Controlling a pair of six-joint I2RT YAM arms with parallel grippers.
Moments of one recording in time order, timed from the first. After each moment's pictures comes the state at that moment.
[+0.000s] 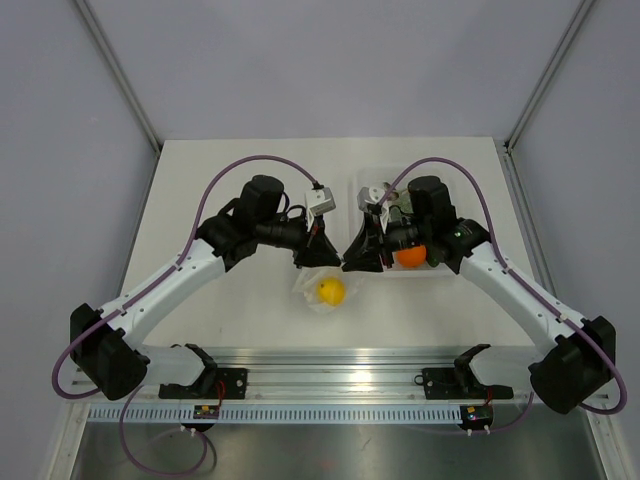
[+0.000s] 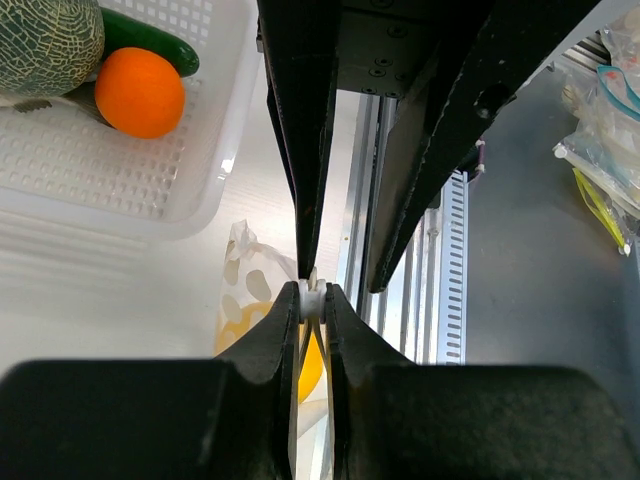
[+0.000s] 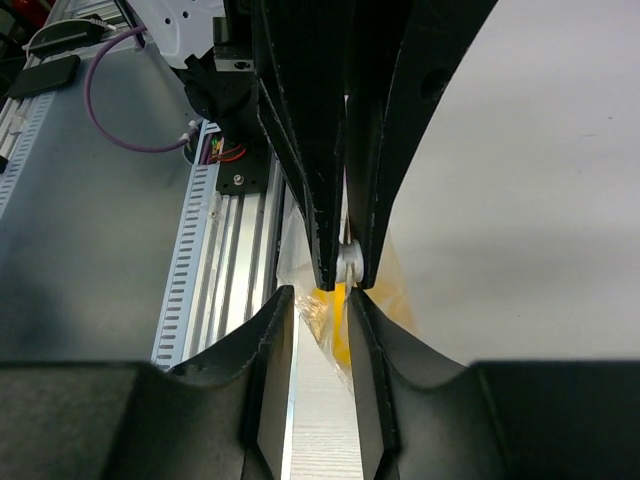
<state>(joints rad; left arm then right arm) -0.67 1.29 1.17 -0.42 0.83 0.03 0.53 1.23 1.07 -0.36 -1.08 -0.25</state>
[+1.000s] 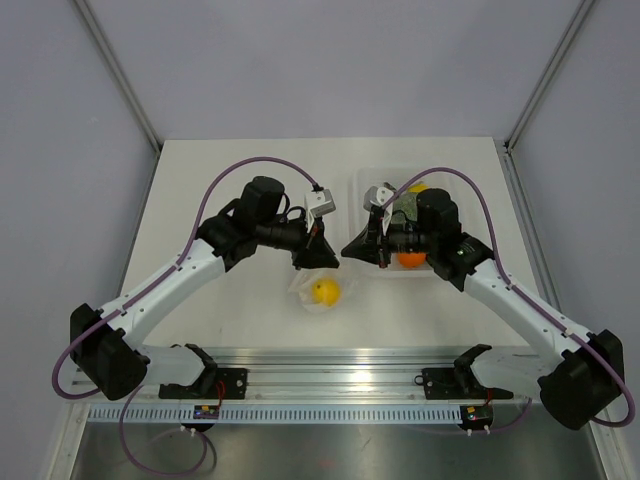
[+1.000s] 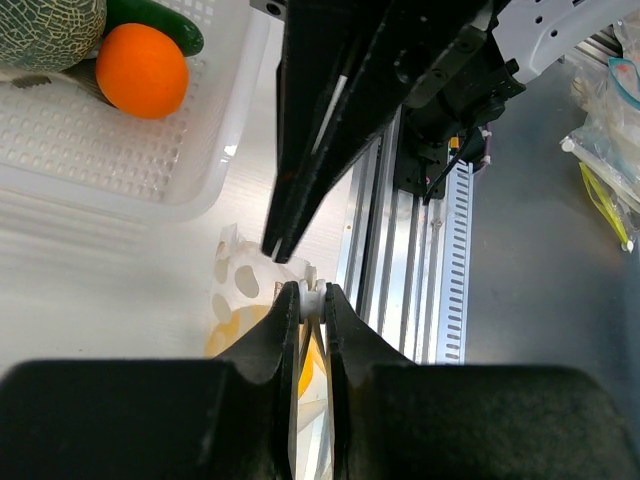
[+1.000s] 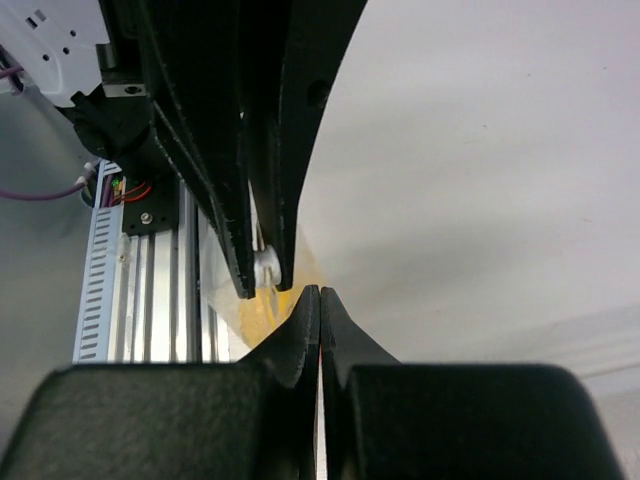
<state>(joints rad) -0.67 1.29 1.17 -0.46 0.81 0.04 0.55 1.14 0.92 -0.10 -0.87 -0.13</state>
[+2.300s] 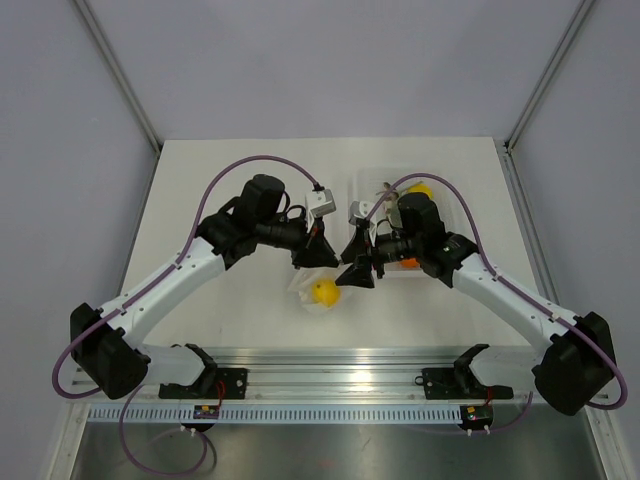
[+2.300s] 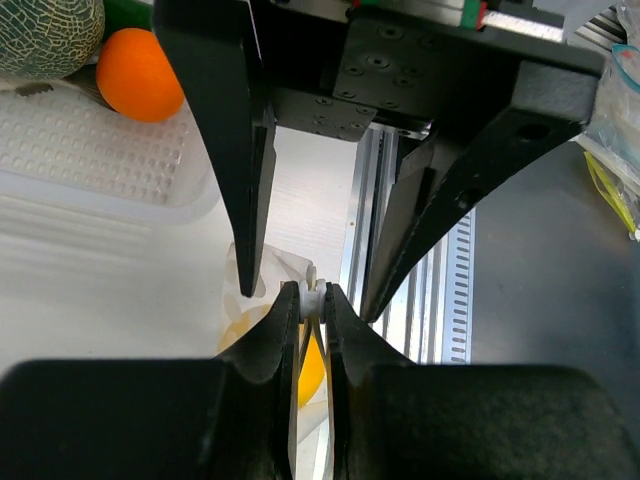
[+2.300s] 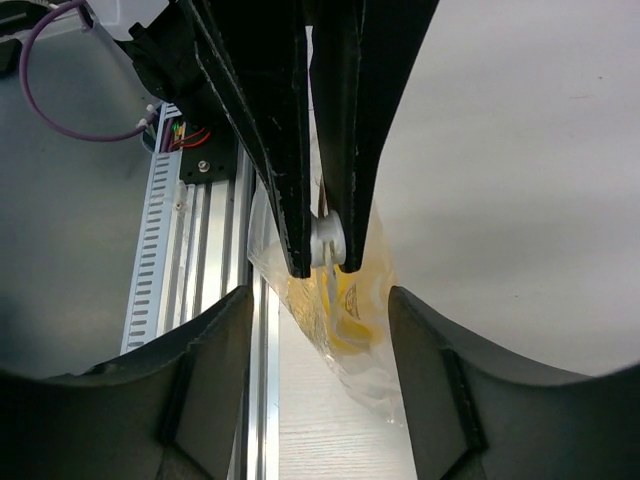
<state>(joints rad) -0.67 1.30 1.19 -0.49 0.82 0.08 0.59 1.21 0.93 -0.21 -0.94 -0.20</state>
